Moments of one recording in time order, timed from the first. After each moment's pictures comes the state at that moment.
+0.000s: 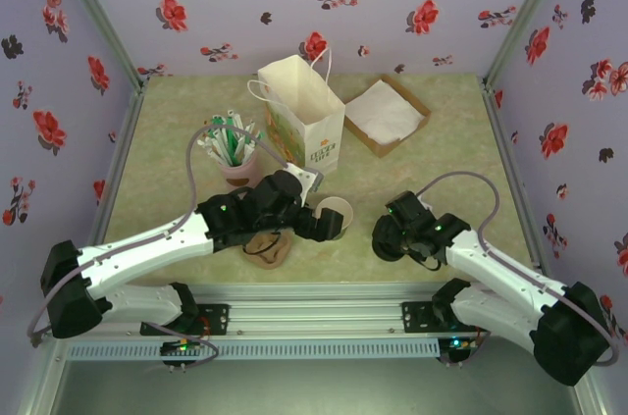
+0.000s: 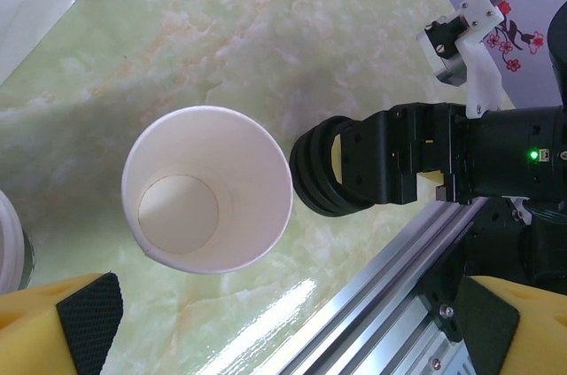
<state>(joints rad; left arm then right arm) -1.10 1.21 0.99 -0.46 -0.01 -0.61 0.65 0.96 0.53 -0.74 0.09 1.01</state>
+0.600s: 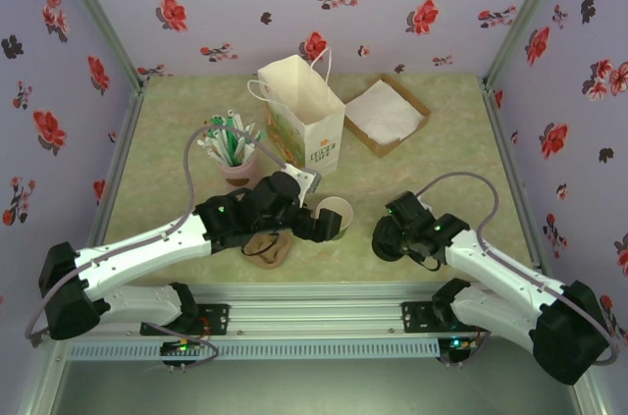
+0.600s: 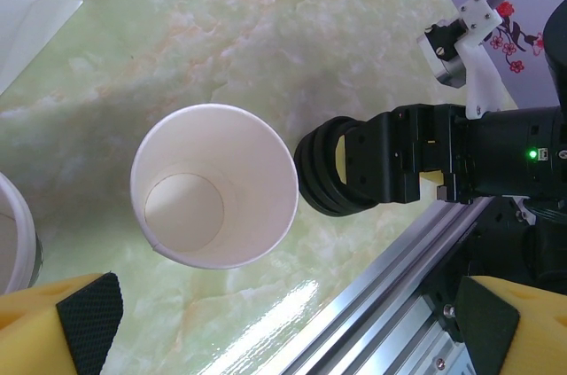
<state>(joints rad) -1.10 1.20 0.98 -0.46 -0.02 -0.61 0.65 0.97 0.52 -0.73 0.08 1.01</state>
